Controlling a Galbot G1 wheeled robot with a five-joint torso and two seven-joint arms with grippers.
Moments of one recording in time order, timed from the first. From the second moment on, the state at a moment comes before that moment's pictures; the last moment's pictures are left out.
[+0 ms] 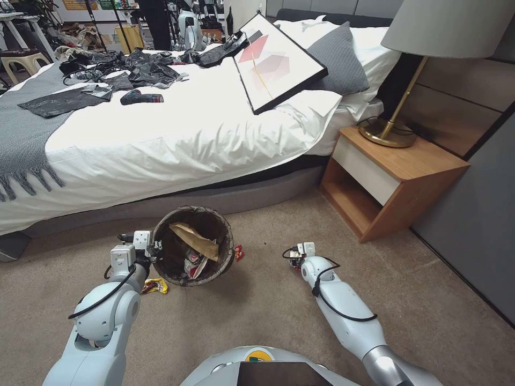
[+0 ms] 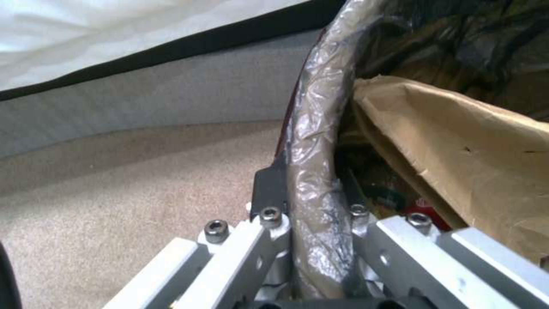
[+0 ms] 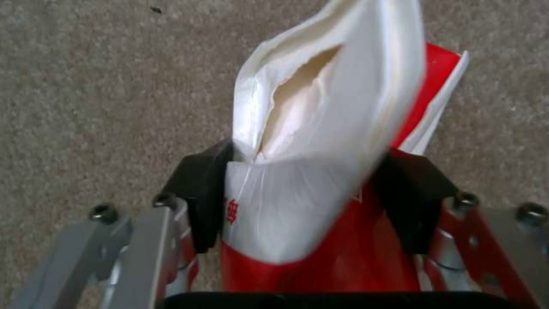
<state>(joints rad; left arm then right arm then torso) 1.49 -1.32 -0.71 -2.22 -0.27 0.74 -0.08 -0.90 1.33 0.16 1.14 0.47 -0.63 0.25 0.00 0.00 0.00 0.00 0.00</state>
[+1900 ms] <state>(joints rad) 1.49 -1.33 -0.69 -2.22 -0.23 0.74 -0.07 -0.66 0.88 0.06 2.29 1.31 -0.74 0.44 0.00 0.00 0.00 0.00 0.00</state>
